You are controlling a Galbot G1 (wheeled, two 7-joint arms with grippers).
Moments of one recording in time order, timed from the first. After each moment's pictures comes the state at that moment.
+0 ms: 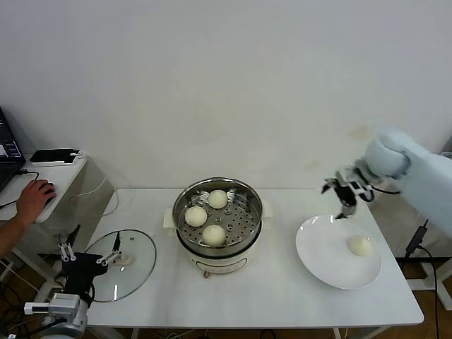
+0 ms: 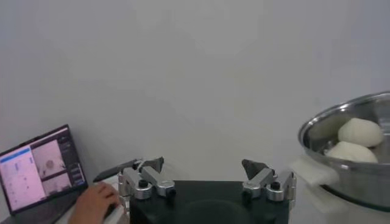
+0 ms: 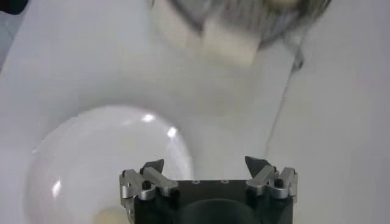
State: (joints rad) left arm 1.66 -1.23 -0.75 -2.28 -0.01 0.27 -0.08; right arm 0.05 0.55 -0.61 1.37 -0.21 -0.08 -1.26
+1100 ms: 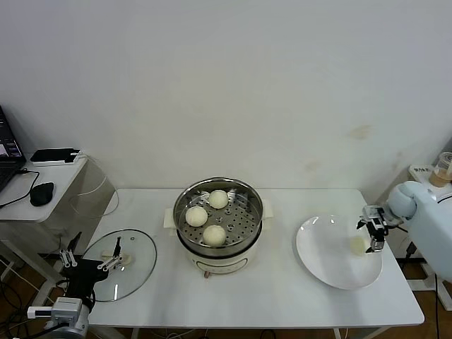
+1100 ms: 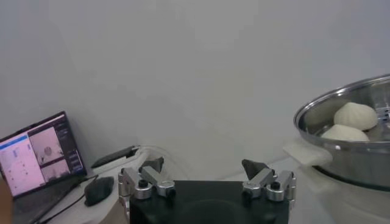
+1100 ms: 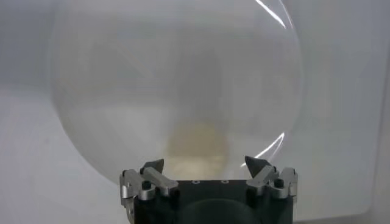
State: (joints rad) left arm 1.67 -1.25 -0.75 -2.27 0.01 0.27 -0.07; right arm -0.26 0.75 -0.26 0.94 -0.52 0.06 -1.22
